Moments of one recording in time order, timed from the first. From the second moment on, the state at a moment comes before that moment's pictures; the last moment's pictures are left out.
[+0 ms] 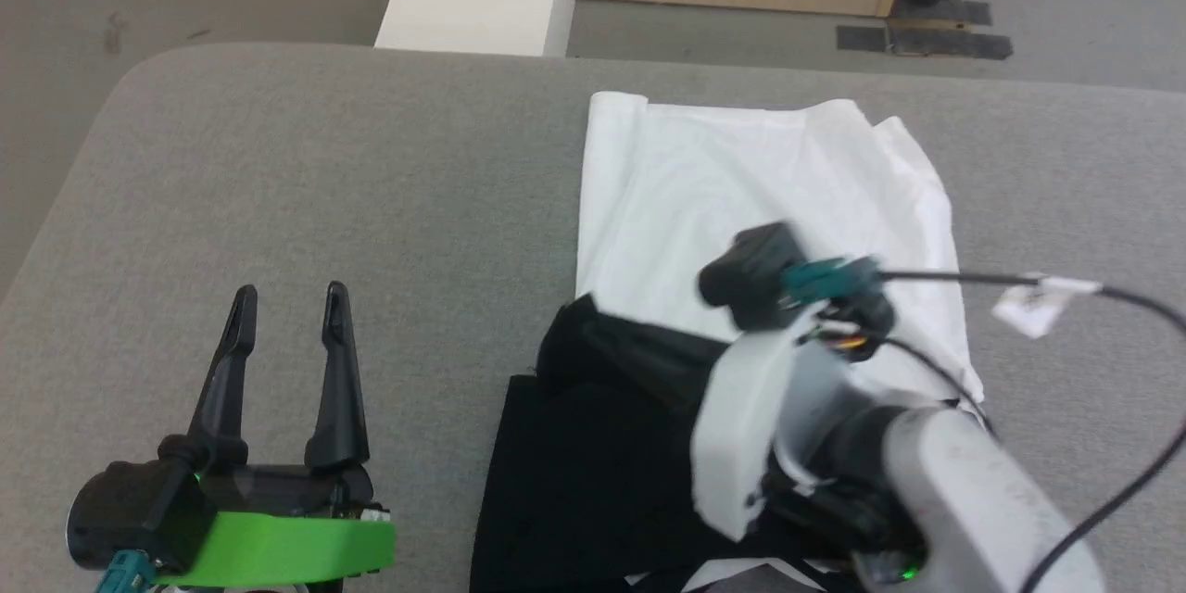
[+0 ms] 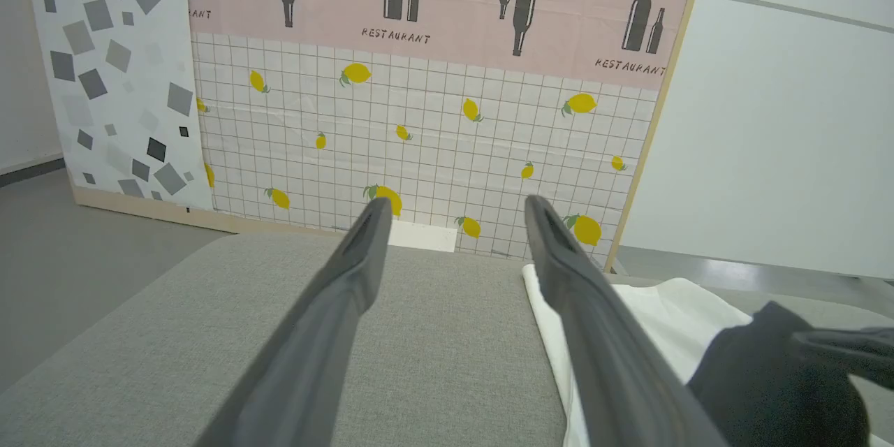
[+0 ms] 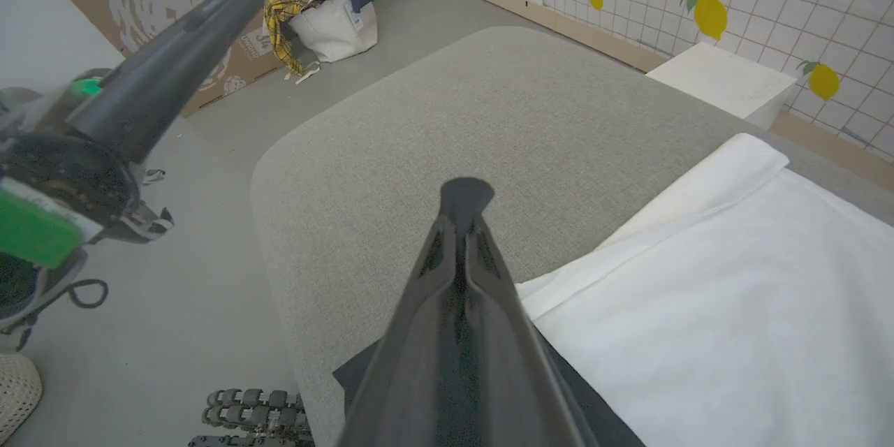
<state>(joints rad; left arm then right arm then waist) 0.08 0.38 -0.27 -0.43 -0.44 0.30 -0.22 -0.38 -0.15 0.53 -0.19 0.55 0.13 0.64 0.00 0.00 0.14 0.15</state>
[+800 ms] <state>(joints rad) 0.04 0.35 -0.29 -0.39 -0.44 0.28 -0.24 -0.46 -0.05 0.72 0.41 0.50 0.13 0.33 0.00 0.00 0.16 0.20</state>
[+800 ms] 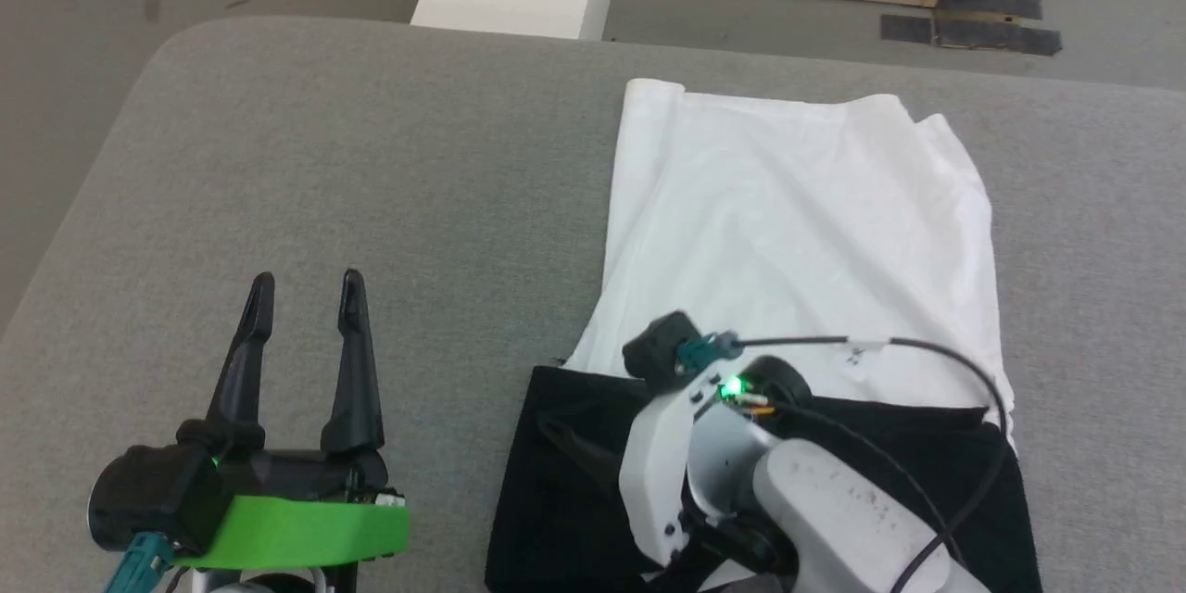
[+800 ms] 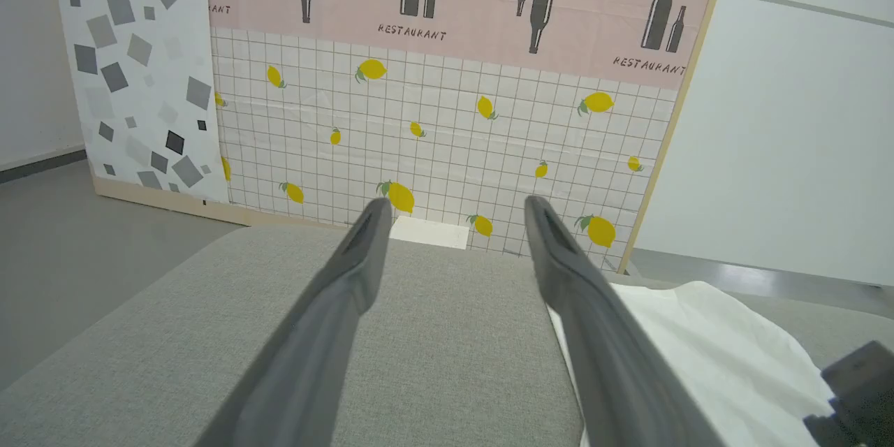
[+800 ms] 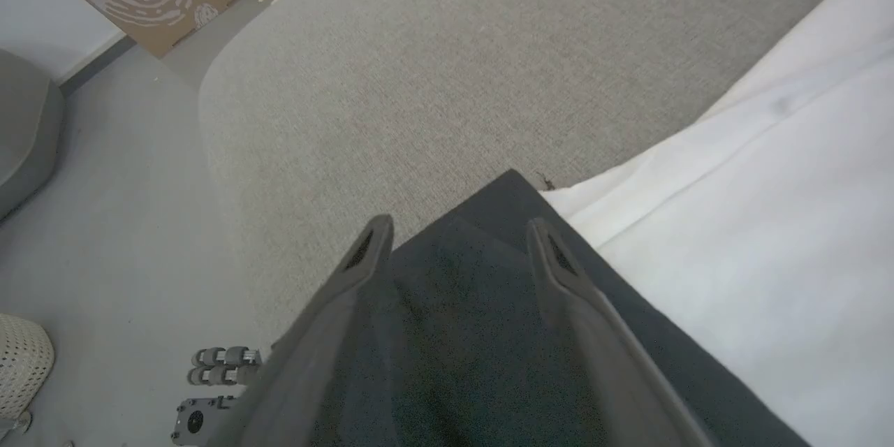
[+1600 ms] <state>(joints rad) 0.09 0.36 -0.31 -0.41 -0.45 0.30 -0.21 0.07 -0.06 -0.11 -0.30 0.23 0.13 0.23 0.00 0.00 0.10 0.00</state>
